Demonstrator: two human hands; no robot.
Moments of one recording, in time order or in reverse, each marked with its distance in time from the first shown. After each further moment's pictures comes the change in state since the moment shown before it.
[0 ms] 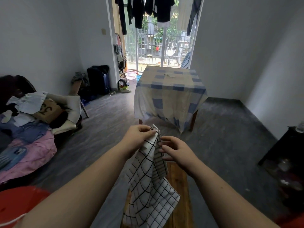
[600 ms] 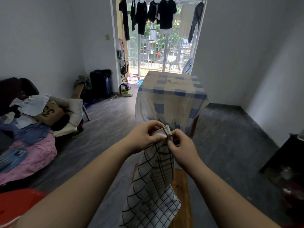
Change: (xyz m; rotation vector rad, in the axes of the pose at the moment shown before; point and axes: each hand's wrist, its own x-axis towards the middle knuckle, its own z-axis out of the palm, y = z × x) left_hand -0.012 0.048 -0.011 0.373 -0.225 0.322; right_hand 0.009 -0.023 0.002 -0.404 0.287 -0.340
